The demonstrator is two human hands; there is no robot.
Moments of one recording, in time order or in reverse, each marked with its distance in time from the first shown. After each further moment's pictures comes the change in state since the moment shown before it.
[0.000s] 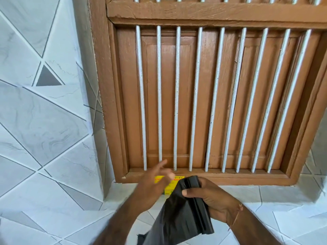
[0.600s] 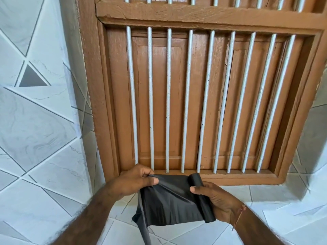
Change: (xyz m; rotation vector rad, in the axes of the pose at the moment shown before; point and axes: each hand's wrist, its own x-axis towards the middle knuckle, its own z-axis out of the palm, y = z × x) left_hand 0.037 0.000 -0.036 0.047 -0.356 -0.138; right_hand -0.006 0.003 -0.045 0.016 0.202 0.133
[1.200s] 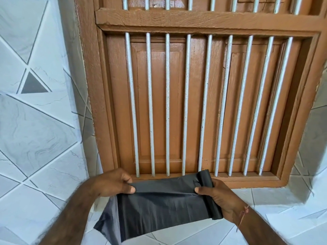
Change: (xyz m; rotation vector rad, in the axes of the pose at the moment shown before) left_hand -0.027 0.000 -0.051 0.409 -0.031 -0.180; right_hand 0.000 -0.010 -0.008 -0.124 0.172 -0.147
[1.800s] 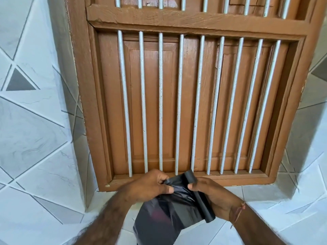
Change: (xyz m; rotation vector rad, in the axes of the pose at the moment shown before) left_hand 0.044 0.068 0.075 -0.308 -0.100 0.233; right_hand -0.010 -0.009 0.001 -0.025 -0.164 0.043
